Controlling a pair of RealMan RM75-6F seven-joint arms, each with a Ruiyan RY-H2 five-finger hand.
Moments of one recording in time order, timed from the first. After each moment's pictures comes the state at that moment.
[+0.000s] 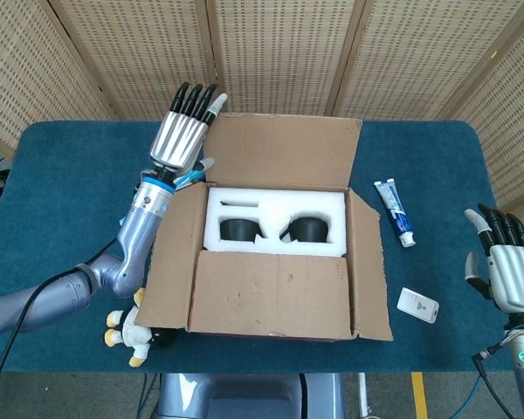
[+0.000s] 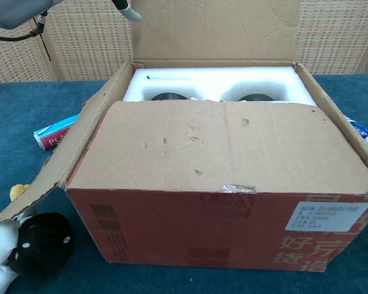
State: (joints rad) left arm -1.12 -1.51 -0.38 -1.23 0.94 1.01 0.62; right arm 0.22 -0.91 0.18 -1.91 -1.27 1.38 -0.11
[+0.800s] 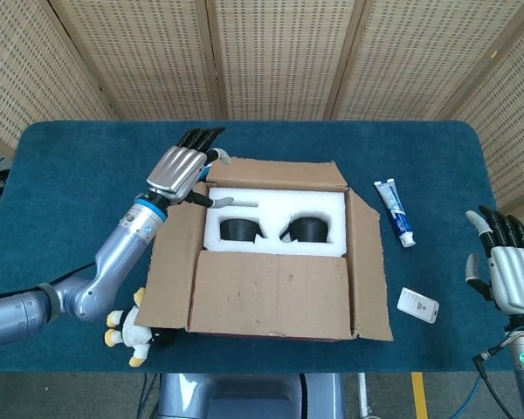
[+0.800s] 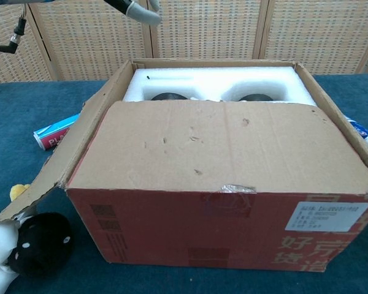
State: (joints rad) left arm -1.03 -1.26 -0.39 -1.64 0.77 0.80 0.36; right arm 0.21 -0.92 0.18 -1.90 -1.28 1.38 -0.10
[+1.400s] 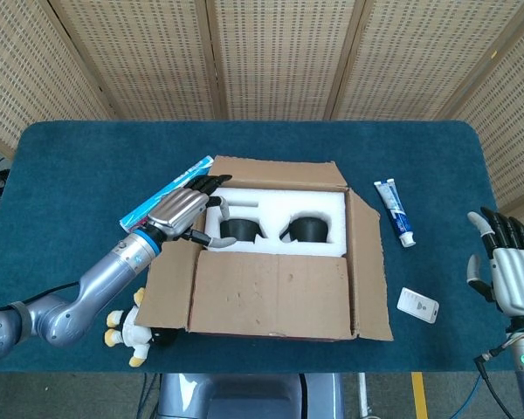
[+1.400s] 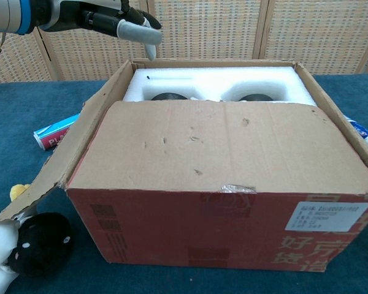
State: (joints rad) left arm -0.98 -1.14 -0.31 -1.81 0.86 0.69 0.19; right arm 0.20 -0.92 0.18 -1.89 -1.28 1.38 -0.07
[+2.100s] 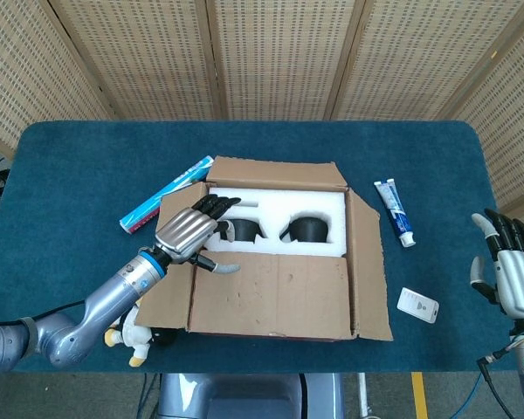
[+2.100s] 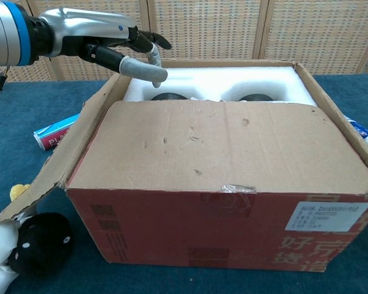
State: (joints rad) left arm -0.97 -1.20 -0.20 -1.87 0.97 0.80 0.27; right arm 0.19 -0.92 0.18 -1.89 -1.29 1.39 -0.05
